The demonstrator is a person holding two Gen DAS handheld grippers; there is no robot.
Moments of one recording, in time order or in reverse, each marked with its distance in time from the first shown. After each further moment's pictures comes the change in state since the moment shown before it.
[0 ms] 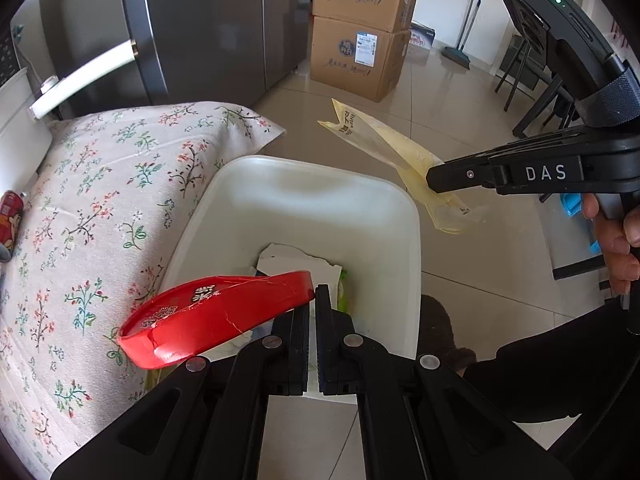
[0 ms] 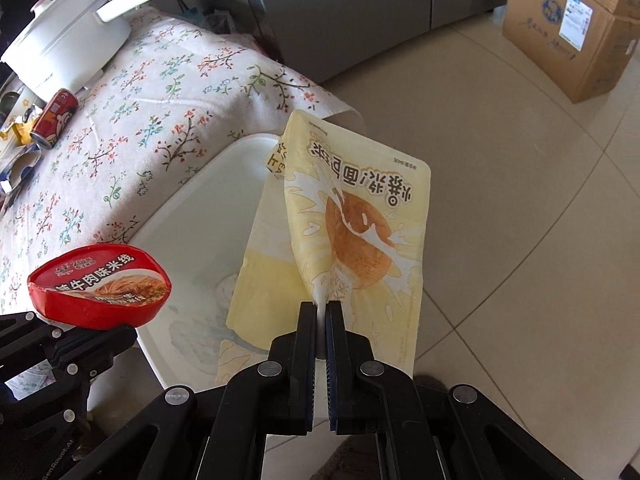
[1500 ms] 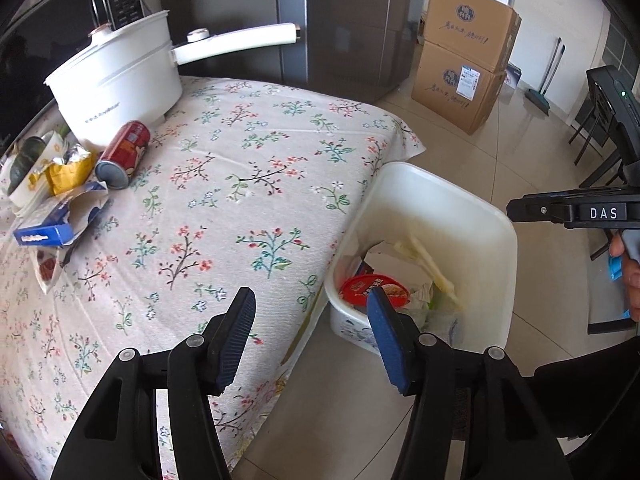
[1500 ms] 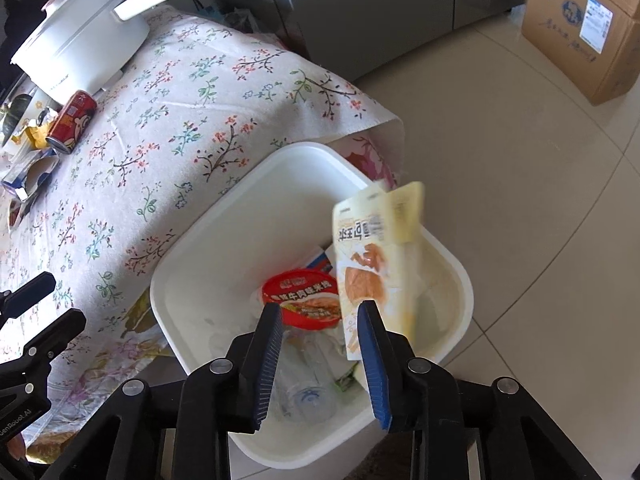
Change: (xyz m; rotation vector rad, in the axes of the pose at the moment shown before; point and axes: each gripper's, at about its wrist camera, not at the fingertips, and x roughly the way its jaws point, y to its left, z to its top) left arm -0.061 0.111 -0.033 -0.246 -0.026 0.227; right arm 0.006 0.038 0.017 -0.002 0.010 0.040
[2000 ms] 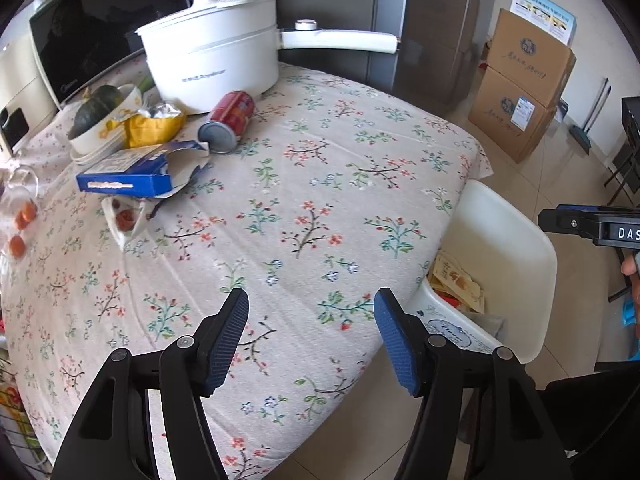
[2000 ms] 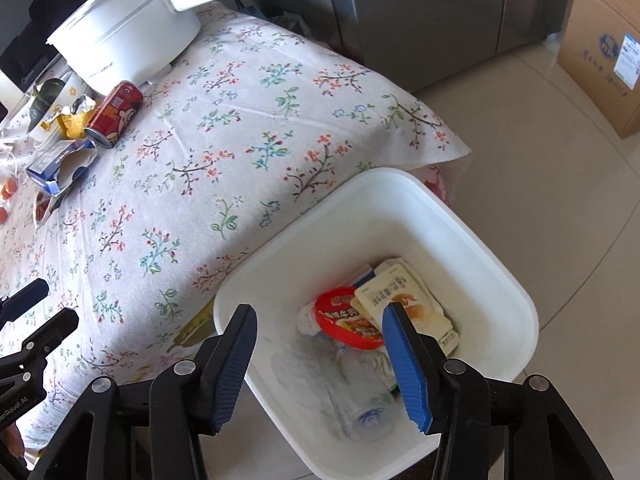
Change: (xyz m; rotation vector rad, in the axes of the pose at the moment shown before) left arm -0.031 0.085 -0.020 -0.167 -0.003 0.114; right arm 0.003 0.067 0.017 -0.071 -0.021 0.031
